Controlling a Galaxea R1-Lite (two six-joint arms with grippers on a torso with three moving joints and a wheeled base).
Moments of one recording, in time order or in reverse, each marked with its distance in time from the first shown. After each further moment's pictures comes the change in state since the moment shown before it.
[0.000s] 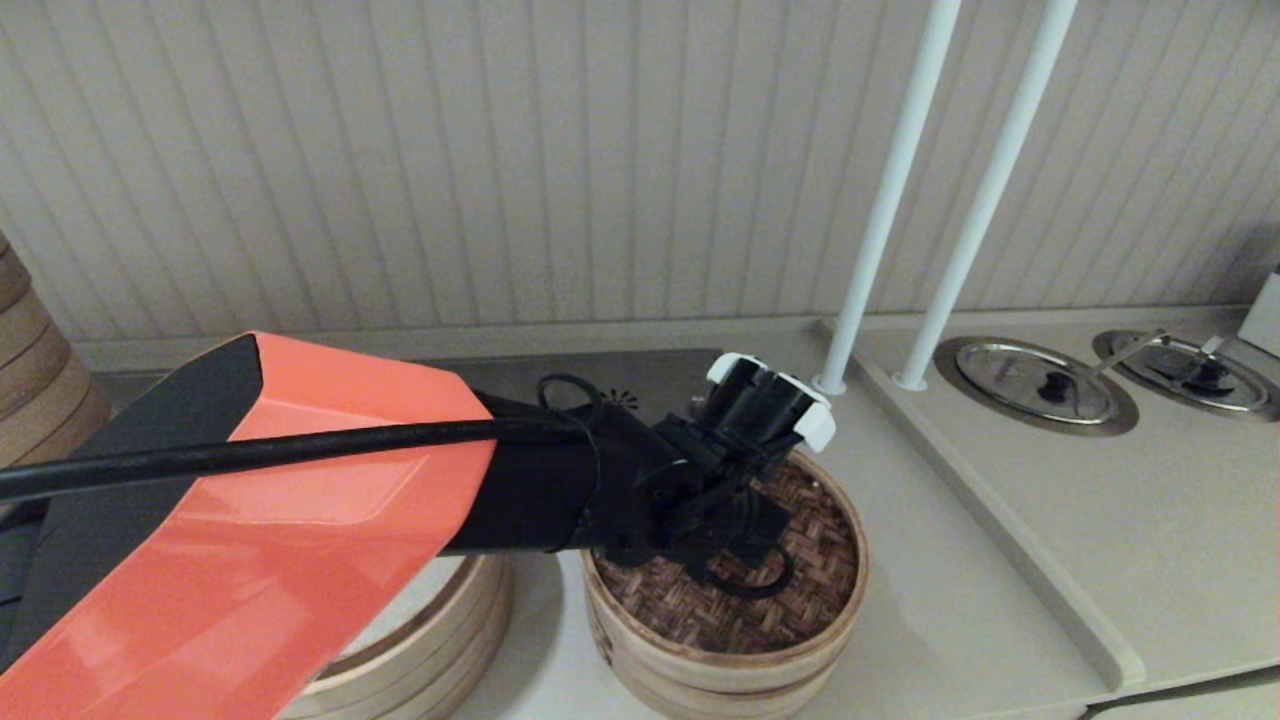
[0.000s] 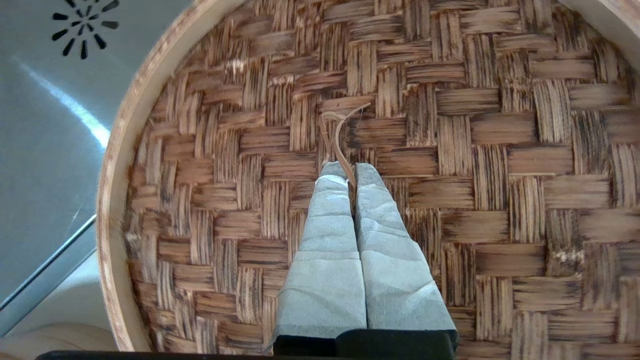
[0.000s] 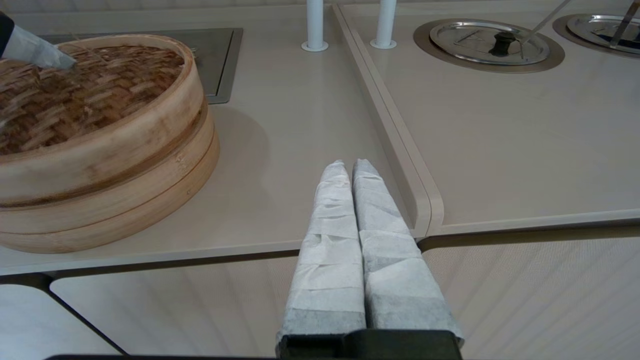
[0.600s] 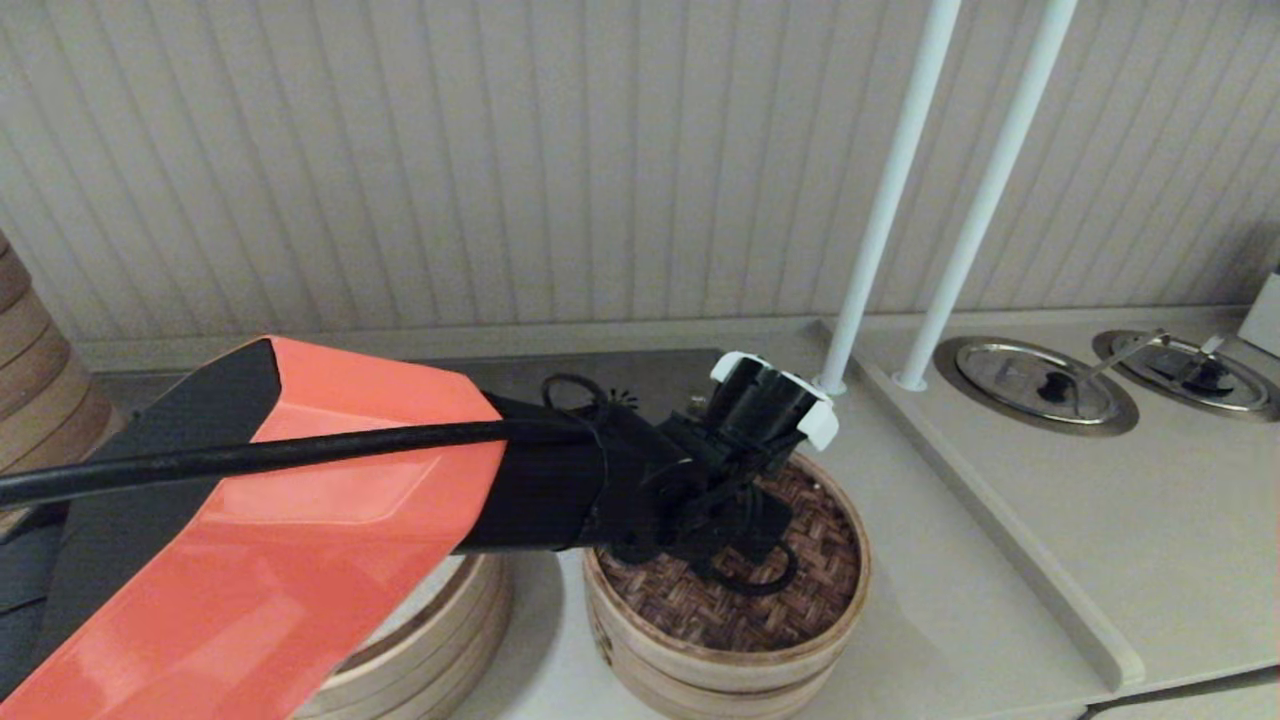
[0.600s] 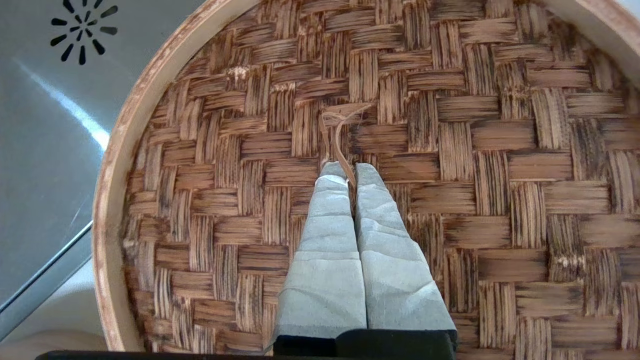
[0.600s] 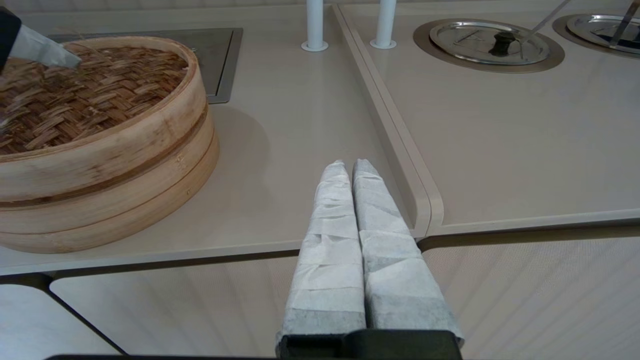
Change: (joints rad) left arm 0.006 0.016 -0.023 -0.001 0.000 -0.001; right arm 0.000 0.000 0.000 0.000 0.000 0.000
